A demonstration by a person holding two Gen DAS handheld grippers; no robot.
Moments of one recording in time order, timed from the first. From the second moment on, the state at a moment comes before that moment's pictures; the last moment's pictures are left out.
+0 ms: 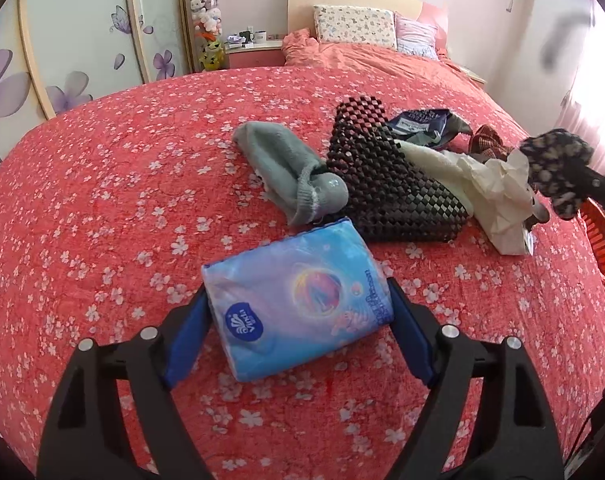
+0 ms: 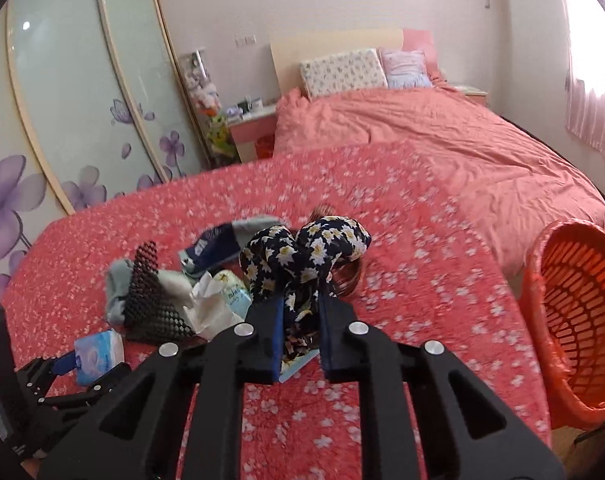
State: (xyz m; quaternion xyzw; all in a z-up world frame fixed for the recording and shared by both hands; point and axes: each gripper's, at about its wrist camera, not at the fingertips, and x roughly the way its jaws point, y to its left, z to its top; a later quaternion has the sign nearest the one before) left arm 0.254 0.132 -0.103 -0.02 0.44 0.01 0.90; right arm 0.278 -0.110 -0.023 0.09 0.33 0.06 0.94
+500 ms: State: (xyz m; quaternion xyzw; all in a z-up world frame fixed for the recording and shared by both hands) left arm 0.223 0.105 -0.032 0.00 0.38 -0.02 0.93; right arm 0.234 -0.145 0.016 0.11 0.27 0.04 0.96
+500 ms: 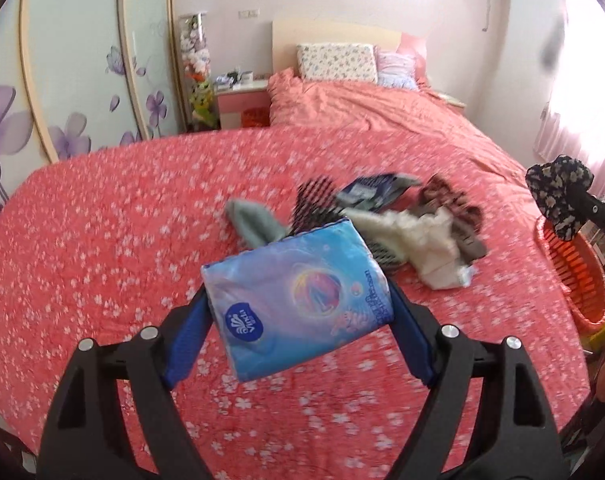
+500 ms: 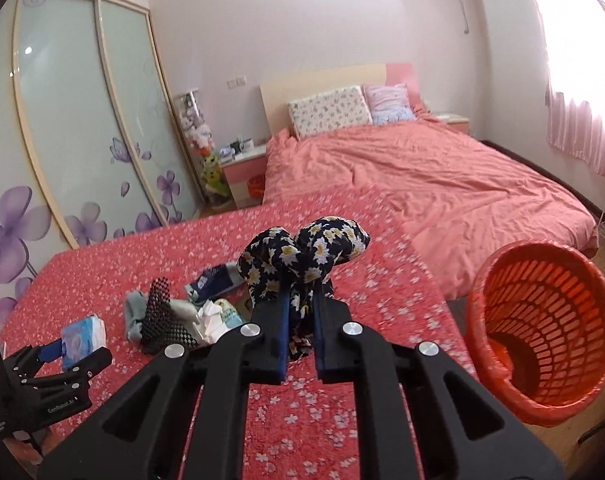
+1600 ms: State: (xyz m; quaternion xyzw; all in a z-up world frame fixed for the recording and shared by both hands) left arm 0.226 -0.139 0.021 0.06 0.32 -0.23 0.92; right arm 0.152 -0.318 0.012 0.17 0.22 -0.12 0.95
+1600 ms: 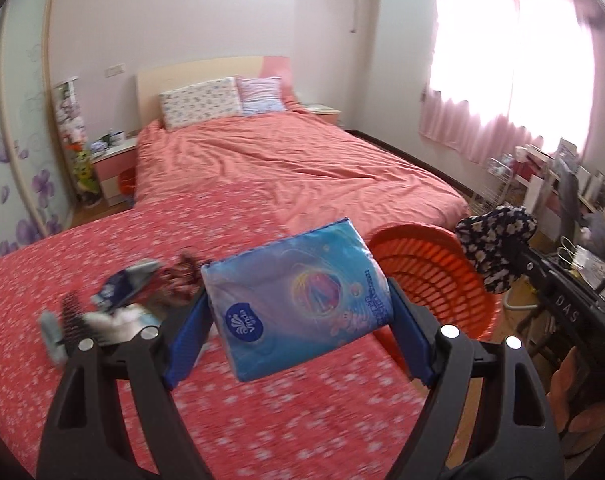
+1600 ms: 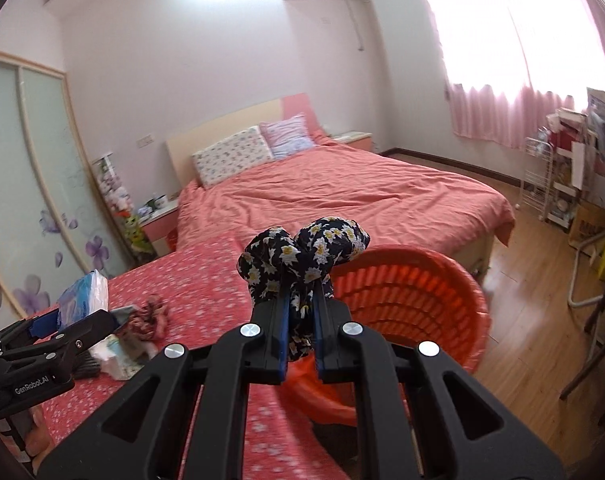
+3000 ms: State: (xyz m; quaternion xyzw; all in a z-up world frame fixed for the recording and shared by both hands) left arm 0.293 -0.293 -0.069 0.11 0.37 -0.30 0.87; right arm 0.170 -0.405 -0.022 0.24 0.25 -0.17 0.92
